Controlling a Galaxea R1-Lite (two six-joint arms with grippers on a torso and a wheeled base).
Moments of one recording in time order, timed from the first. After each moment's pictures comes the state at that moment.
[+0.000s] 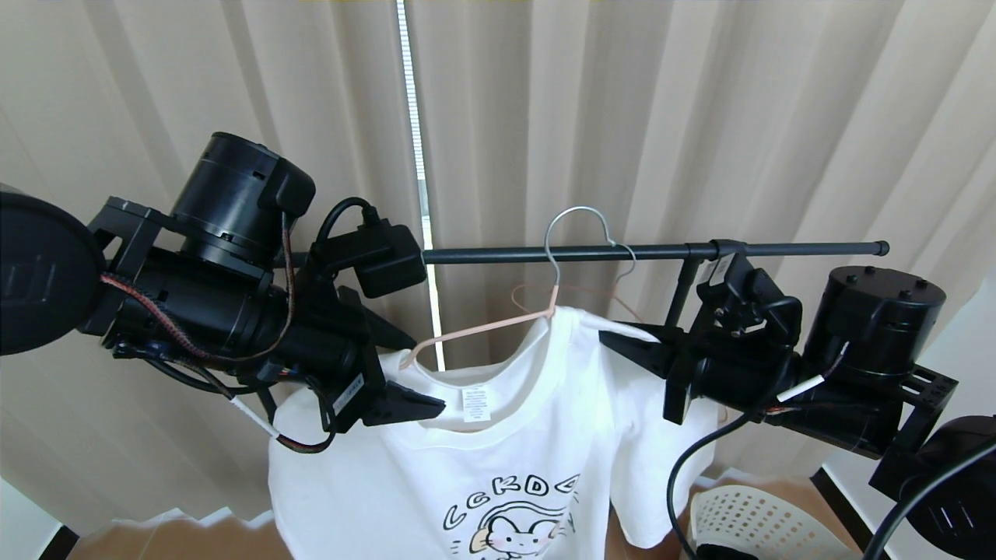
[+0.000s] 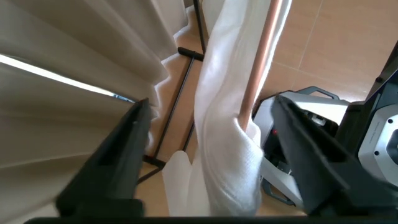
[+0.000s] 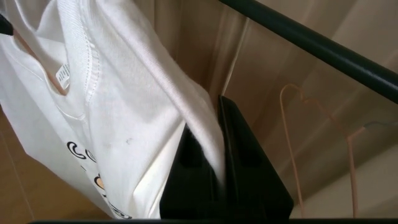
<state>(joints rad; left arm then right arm) -0.50 1.64 -1.26 0.43 -0.35 0.56 0.47 1.74 -0.59 -1.02 0.41 -0.17</state>
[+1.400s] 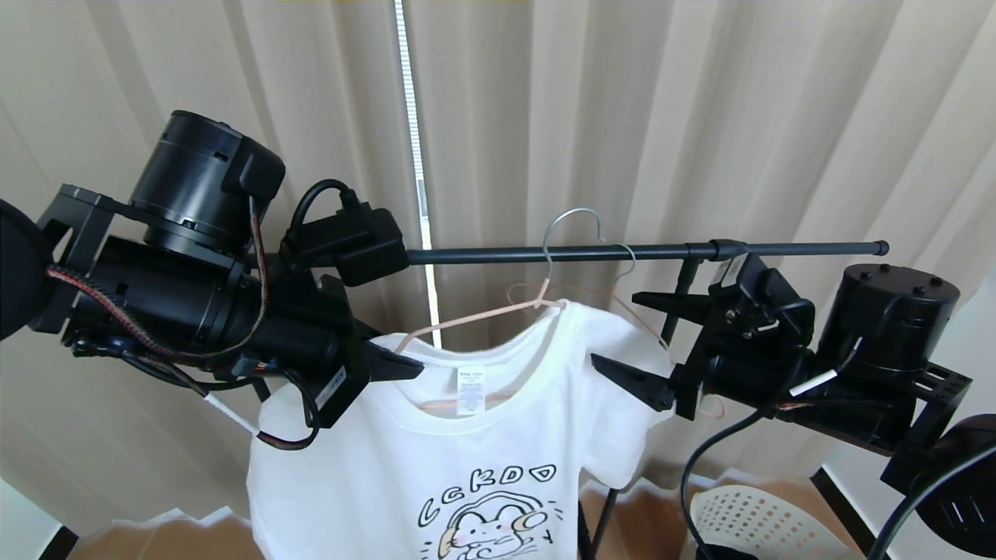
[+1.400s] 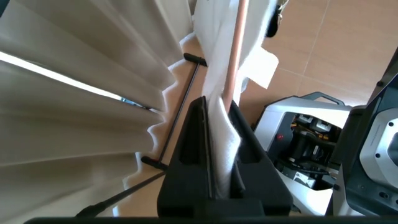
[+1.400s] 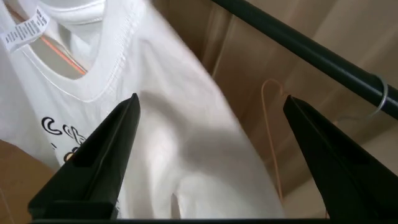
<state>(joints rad) -0.49 1.59 -1.25 0.42 -0.35 0.56 0.43 1.73 -0.58 -1.01 0.42 -0.24</state>
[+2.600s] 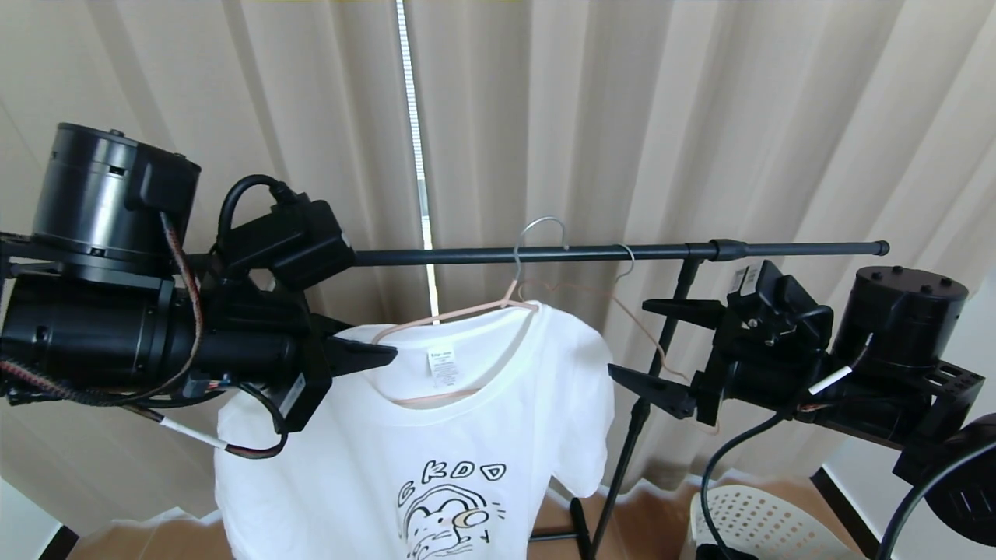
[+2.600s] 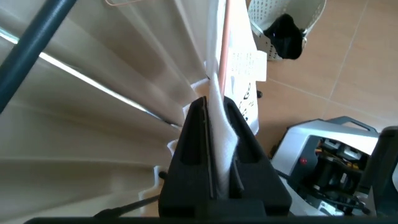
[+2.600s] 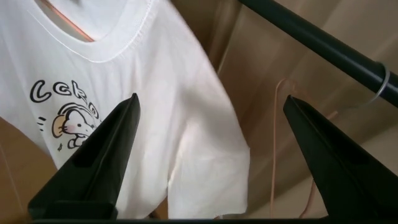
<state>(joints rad) -0.44 1.46 -1.04 0.17 -0.35 0.56 0.35 1.73 -0.57 -0.98 0.54 -0.27</state>
